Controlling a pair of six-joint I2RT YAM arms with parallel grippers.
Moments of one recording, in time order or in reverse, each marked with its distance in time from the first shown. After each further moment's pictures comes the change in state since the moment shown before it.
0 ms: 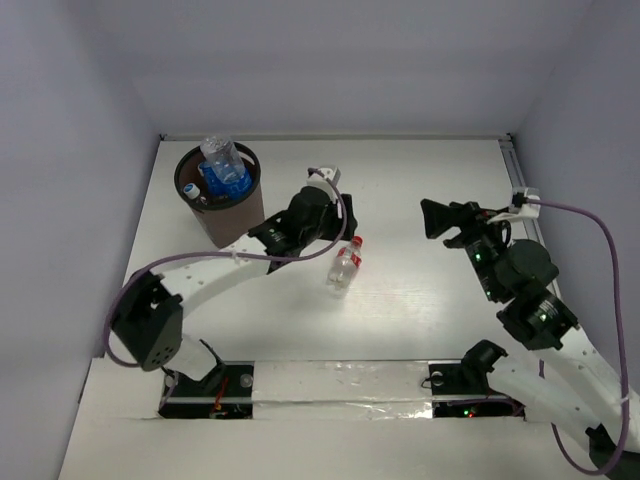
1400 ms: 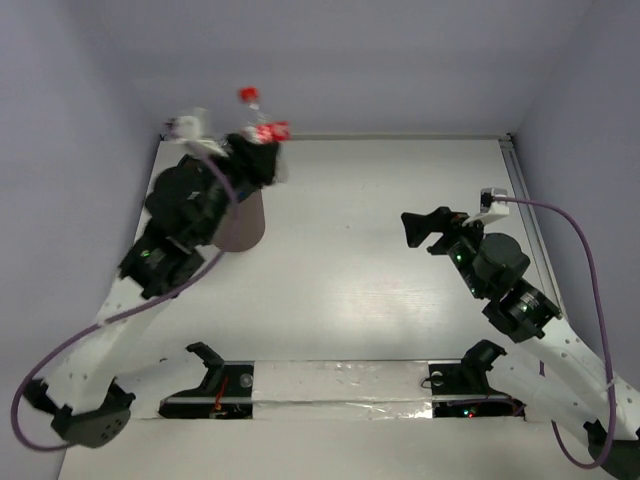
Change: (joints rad) left arm 0.112 -0.440 0.266 -0.176 -0.140 0.064; right arm -0.002 0.039 -0.069 -0.043 -0.034 0.009
